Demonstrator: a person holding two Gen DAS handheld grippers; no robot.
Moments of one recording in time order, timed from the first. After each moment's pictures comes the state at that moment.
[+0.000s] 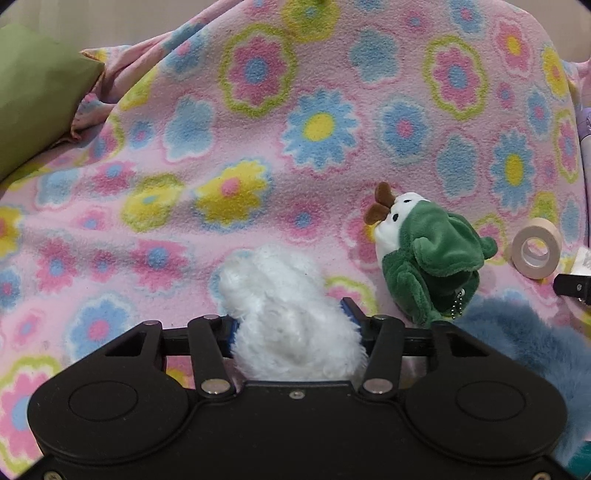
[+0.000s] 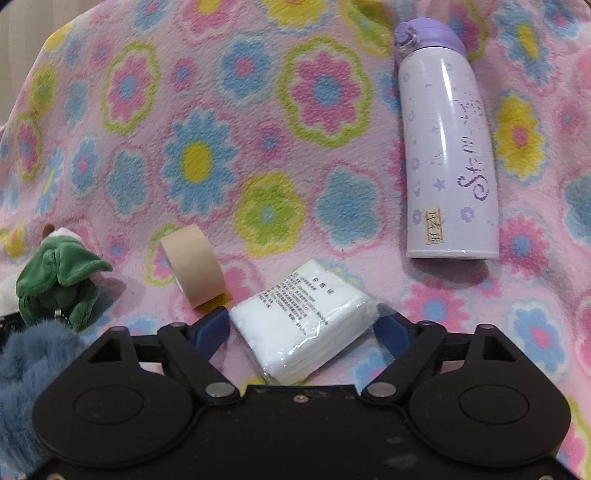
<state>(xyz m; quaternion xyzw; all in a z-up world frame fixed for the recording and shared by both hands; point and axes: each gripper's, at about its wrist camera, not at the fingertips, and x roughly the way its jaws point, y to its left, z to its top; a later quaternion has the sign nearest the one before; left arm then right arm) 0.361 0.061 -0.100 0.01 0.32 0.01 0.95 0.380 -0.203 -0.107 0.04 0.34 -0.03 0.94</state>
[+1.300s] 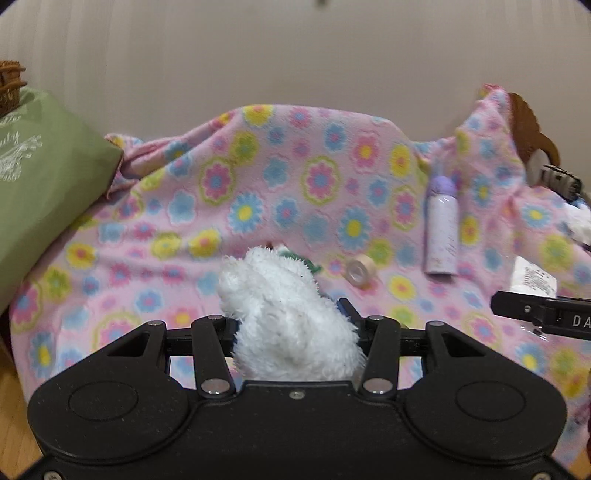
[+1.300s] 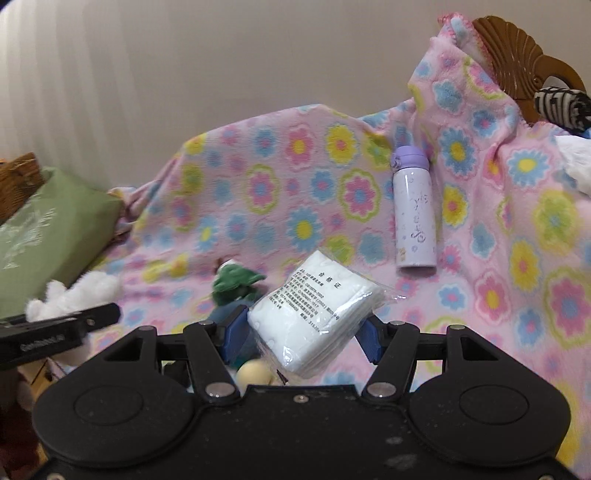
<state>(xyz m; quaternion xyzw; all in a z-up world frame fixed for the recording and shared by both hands) 0.162 0.036 0.041 -0.03 0.28 -0.07 0.96 0.139 -0.216 0.049 0.09 0.29 0.07 0.95</state>
